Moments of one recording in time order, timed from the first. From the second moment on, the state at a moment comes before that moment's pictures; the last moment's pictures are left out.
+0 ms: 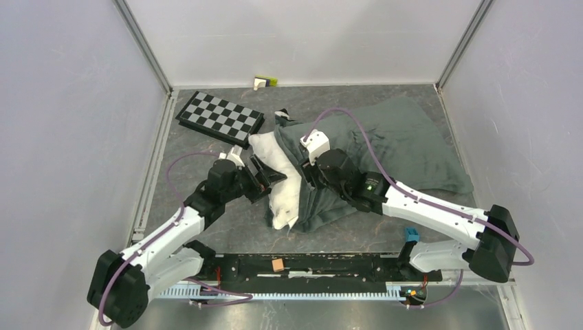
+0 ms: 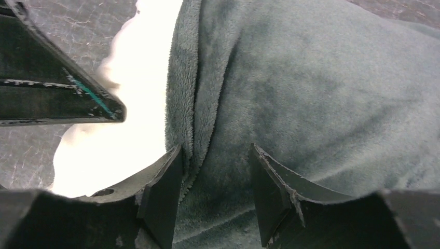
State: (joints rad) left arm -0.50 0.95 0.48 -0.01 0.28 -1.09; right arm 1.00 1.26 1.00 -0.26 0.37 0.12
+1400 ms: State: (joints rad) left arm -0.10 0.99 0.61 -0.25 0.38 -0.91; right arm 0.57 0.87 0.75 -0.30 0.41 0.08
